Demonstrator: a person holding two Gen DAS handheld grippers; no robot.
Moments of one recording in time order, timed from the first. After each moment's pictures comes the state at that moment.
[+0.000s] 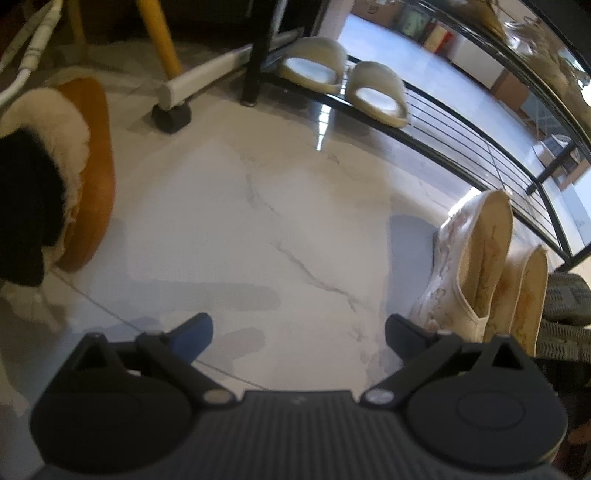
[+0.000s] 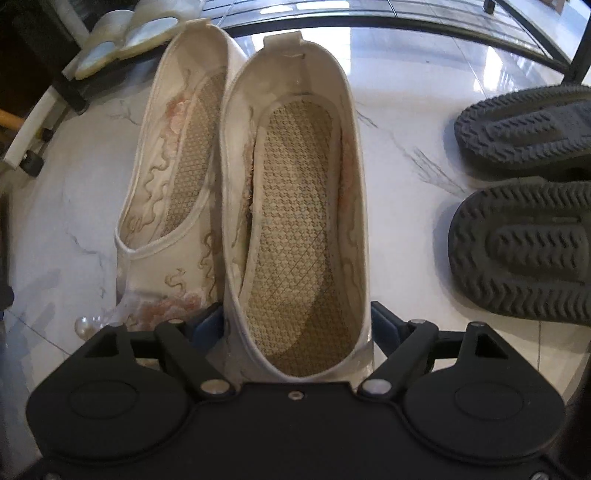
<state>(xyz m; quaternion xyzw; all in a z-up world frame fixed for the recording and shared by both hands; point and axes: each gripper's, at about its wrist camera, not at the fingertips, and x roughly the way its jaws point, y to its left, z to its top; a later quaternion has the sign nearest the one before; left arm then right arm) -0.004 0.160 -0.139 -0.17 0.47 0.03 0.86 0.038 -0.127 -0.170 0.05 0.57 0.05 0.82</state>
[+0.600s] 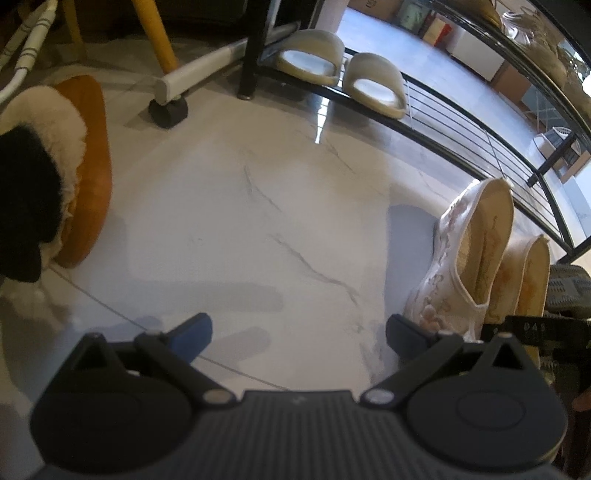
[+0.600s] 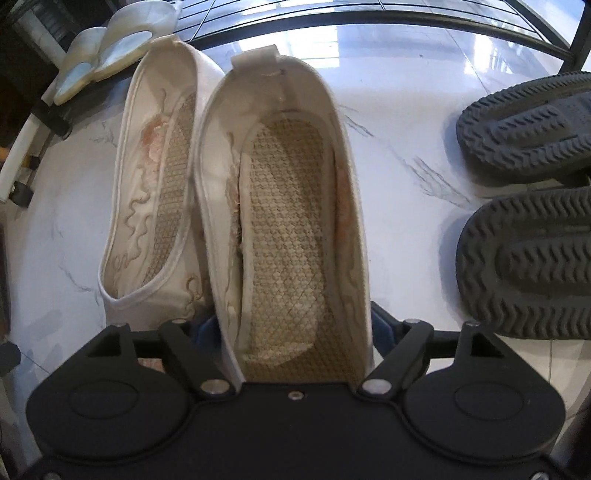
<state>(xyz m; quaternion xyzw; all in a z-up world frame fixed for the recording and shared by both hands) -0.006 0.157 -0.141 -0.17 0.48 0.03 0.86 0.053 -0.137 -0.170 0.09 0.58 0.04 0.81</state>
